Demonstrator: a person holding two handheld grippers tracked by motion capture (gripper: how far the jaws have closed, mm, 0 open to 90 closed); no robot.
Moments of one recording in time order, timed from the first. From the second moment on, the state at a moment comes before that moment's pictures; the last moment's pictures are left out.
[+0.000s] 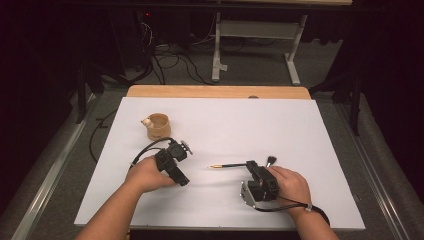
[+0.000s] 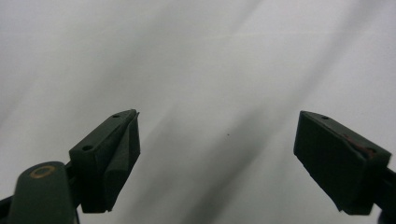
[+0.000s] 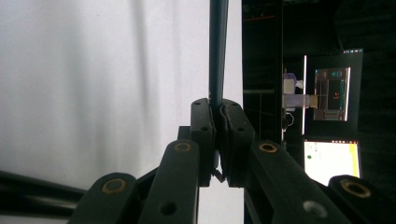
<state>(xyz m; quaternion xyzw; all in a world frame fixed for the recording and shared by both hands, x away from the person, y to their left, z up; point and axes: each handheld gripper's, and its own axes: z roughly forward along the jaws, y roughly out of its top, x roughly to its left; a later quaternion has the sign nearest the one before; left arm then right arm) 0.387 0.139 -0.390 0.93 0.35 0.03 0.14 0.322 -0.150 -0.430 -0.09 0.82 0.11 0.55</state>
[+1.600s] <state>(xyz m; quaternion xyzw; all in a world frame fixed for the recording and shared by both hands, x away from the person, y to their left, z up) 0.346 0.183 -0.416 0.78 0.40 0.16 0.45 0.330 -0.157 -0.429 0.01 0.84 0.17 0.51</state>
